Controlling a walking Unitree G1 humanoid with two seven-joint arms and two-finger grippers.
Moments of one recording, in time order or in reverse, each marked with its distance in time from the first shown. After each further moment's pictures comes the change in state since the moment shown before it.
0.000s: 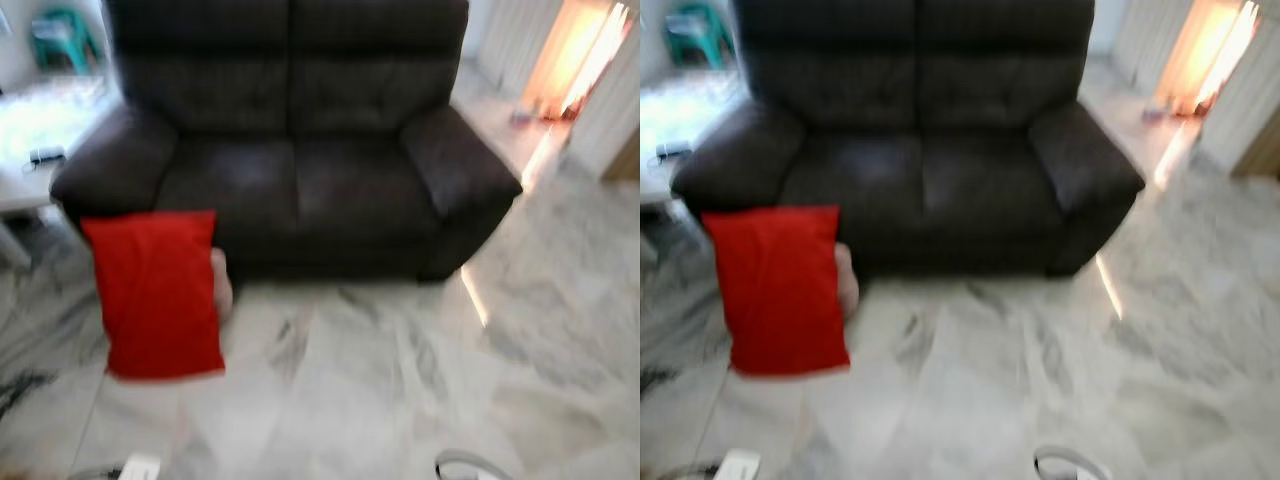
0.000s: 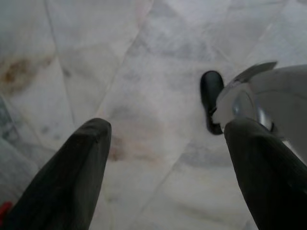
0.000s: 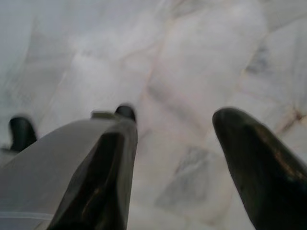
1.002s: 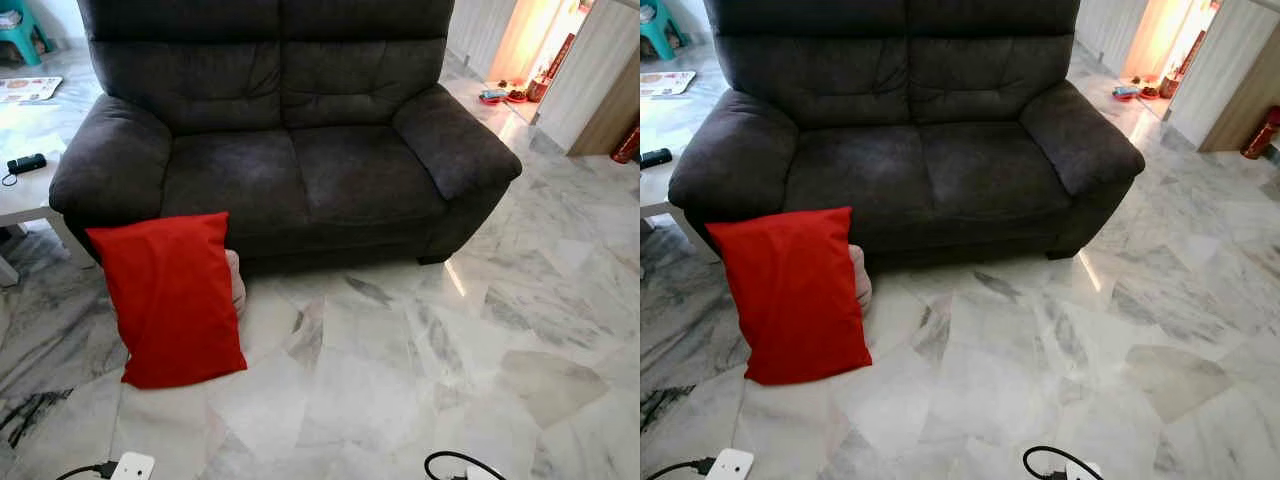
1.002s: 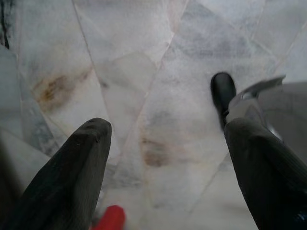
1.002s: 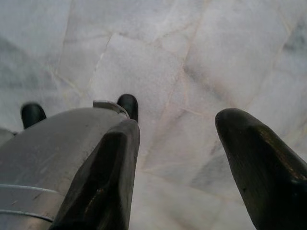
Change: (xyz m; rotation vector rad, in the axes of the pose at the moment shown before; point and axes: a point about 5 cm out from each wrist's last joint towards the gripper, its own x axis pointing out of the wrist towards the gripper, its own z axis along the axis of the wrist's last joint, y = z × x) left arm 0.000 0.006 0.007 0.006 -0.022 0.013; right arm 0.001 0.003 0.005 -0.080 -0.001 0.029
